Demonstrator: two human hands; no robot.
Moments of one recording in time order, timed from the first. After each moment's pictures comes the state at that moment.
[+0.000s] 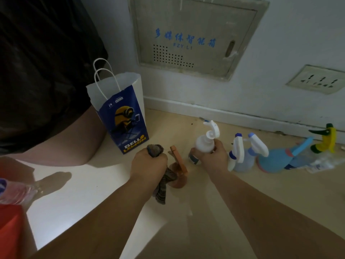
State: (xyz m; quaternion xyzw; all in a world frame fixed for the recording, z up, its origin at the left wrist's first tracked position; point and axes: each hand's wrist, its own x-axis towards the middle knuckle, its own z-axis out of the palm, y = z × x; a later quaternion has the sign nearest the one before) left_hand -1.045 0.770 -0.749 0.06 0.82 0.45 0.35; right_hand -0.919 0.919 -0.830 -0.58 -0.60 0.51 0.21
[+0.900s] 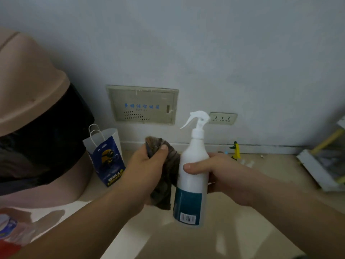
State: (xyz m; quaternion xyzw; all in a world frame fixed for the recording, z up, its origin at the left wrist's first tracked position) left_hand -0.917 0.703 -0.468 0.23 0.67 0.56 0.44; right_hand -0.754 0.814 -0.473 -0.46 -0.61 0.65 0.06
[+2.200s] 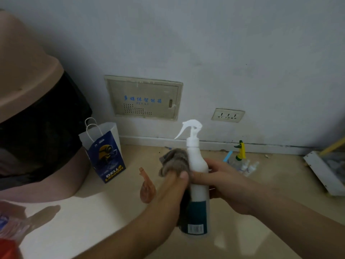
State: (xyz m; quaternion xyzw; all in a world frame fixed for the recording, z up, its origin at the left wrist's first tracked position) left_hand -0.879 0.715 -0.508 0.18 0.62 0.53 0.54; right_hand -0.758 0.834 -0.514 -0.41 -0.62 0.66 0.07
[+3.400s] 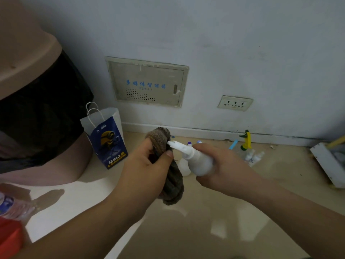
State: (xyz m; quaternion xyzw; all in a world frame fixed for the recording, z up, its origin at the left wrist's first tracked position) left_hand -0.921 0.704 -0.514 0.26 0.68 0.58 0.36; right_hand -0.758 0.842 -0.534 -0.36 -0.89 0.28 0.06
